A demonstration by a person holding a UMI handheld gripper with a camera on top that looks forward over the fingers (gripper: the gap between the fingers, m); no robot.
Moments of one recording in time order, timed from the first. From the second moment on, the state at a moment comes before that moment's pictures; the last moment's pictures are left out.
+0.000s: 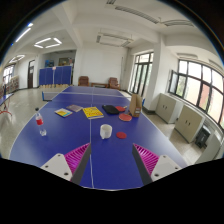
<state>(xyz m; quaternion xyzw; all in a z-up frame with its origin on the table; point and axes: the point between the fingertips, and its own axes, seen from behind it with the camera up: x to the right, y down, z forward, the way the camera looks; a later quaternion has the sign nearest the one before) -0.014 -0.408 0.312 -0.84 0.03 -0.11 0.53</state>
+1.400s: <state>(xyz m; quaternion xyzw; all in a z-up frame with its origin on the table) -0.504 0.000 0.098 -0.79 -0.04 0.02 0.61</state>
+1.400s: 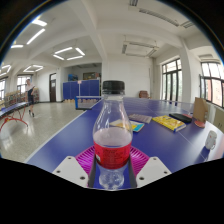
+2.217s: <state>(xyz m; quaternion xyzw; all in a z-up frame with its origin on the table) -0.316 -0.038 0.416 -0.49 0.23 0.64 0.54</state>
